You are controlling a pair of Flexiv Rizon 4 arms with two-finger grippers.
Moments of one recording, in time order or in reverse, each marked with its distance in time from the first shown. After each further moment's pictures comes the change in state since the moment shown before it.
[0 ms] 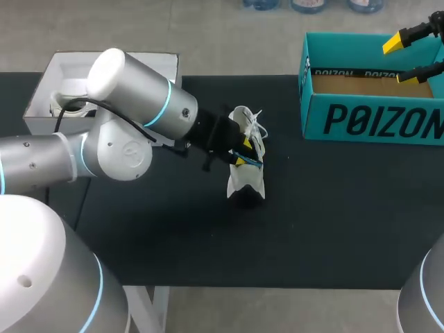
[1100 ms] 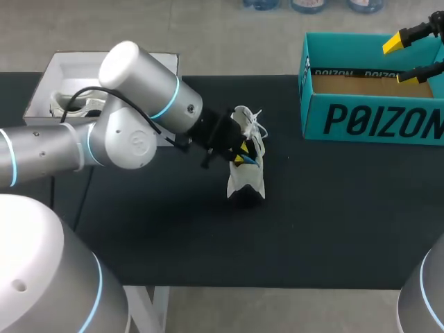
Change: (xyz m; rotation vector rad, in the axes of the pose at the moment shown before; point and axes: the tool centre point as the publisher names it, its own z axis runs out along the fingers) left arm -0.003 0.028 0.020 -0.030 0.077 0.029; right arm 0.000 0.000 0.000 0.000 0.000 0.000
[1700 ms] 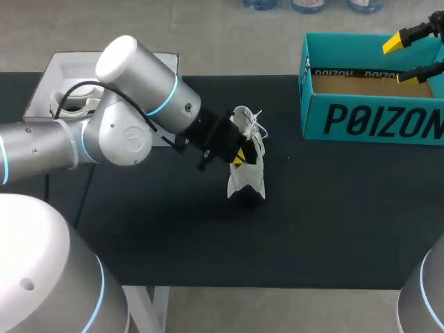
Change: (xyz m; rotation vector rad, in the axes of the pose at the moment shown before) left arm 0.018 -0.009 -0.008 0.021 0.064 -0.003; right arm 0.000 0.000 0.000 0.000 0.000 0.000
